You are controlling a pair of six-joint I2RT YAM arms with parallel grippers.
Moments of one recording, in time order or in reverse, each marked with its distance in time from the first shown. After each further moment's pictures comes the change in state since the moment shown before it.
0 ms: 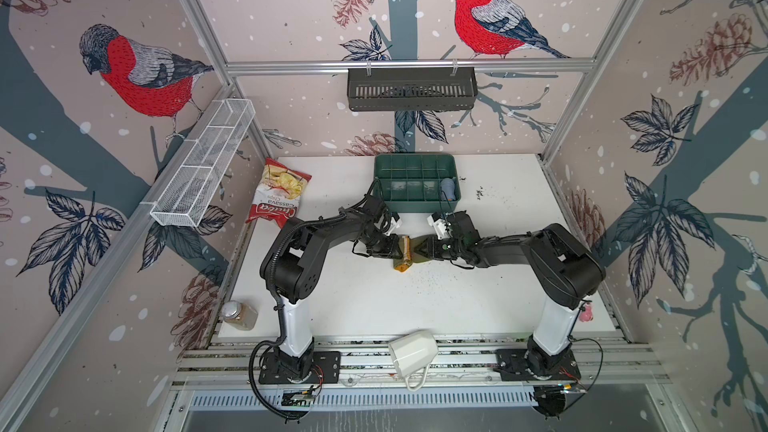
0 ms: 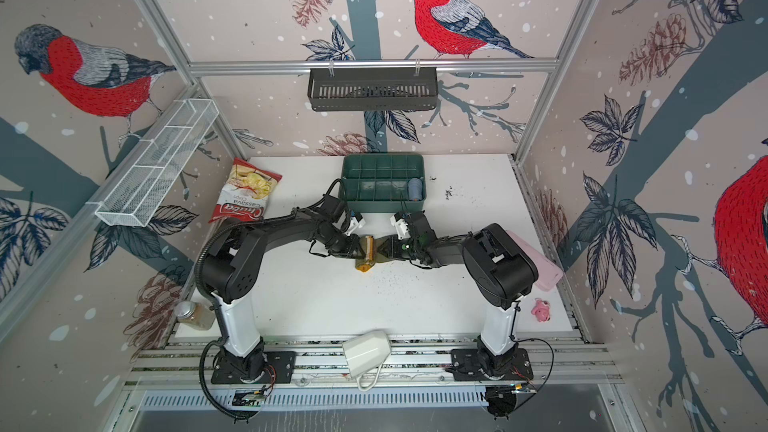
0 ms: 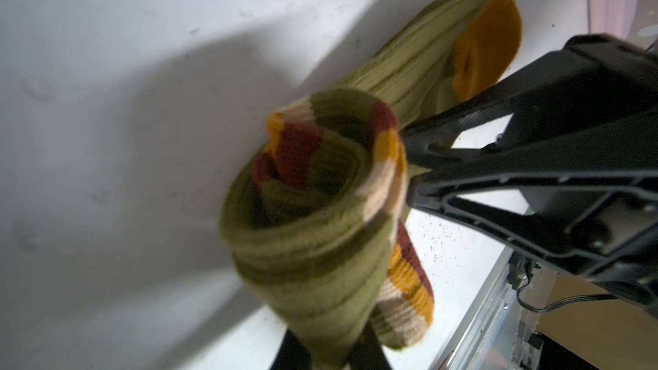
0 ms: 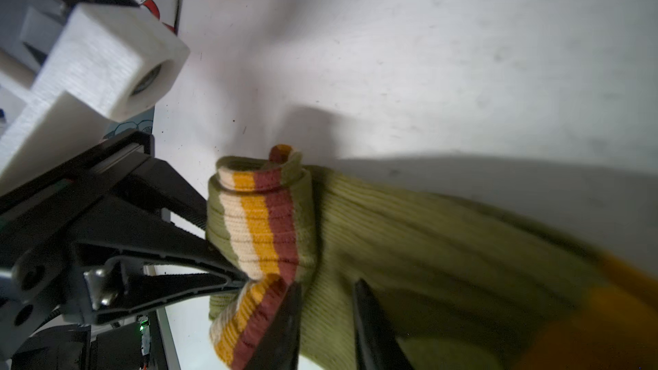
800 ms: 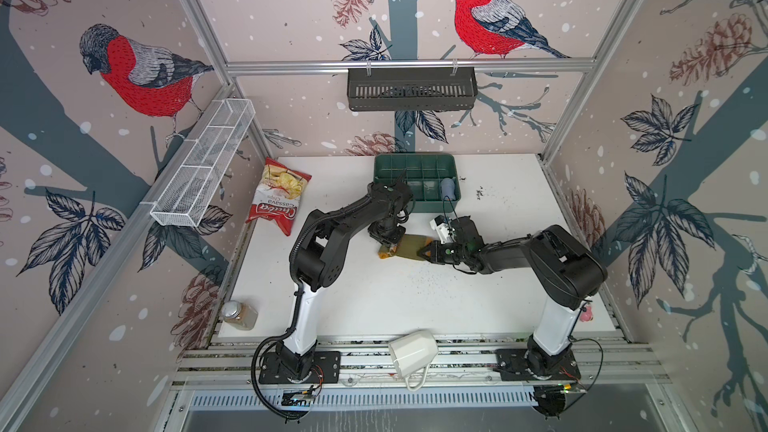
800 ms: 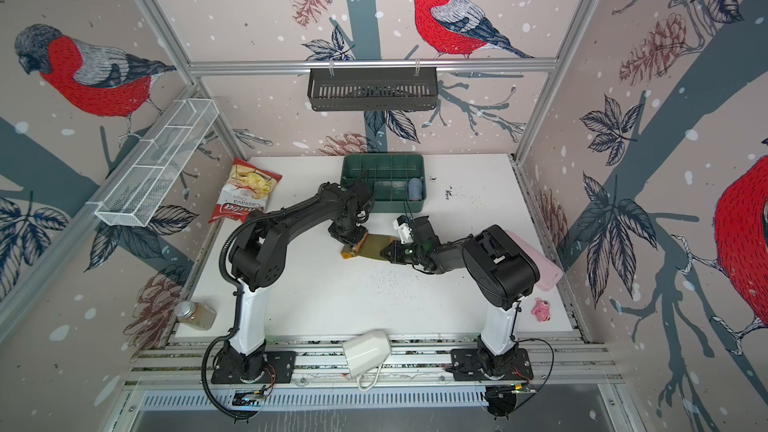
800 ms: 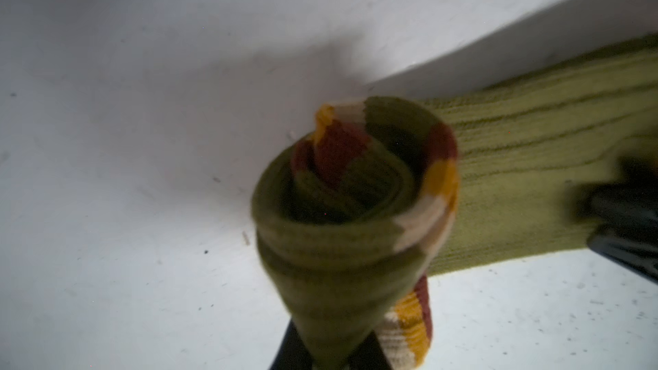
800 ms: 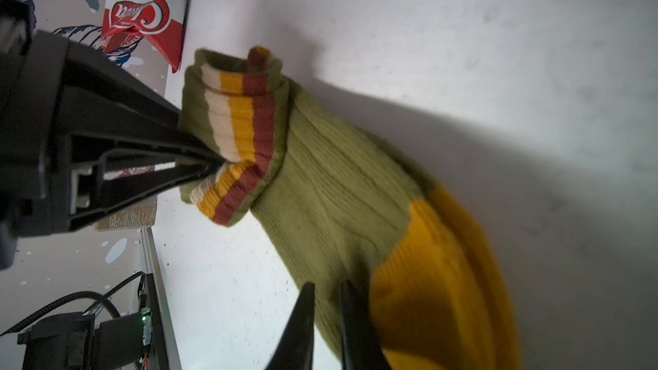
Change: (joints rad) left arm -0.116 0.193 0.494 -0.570 -0.635 0.099; right arm 0.021 0.000 -0.090 0.124 -0.018 0.029
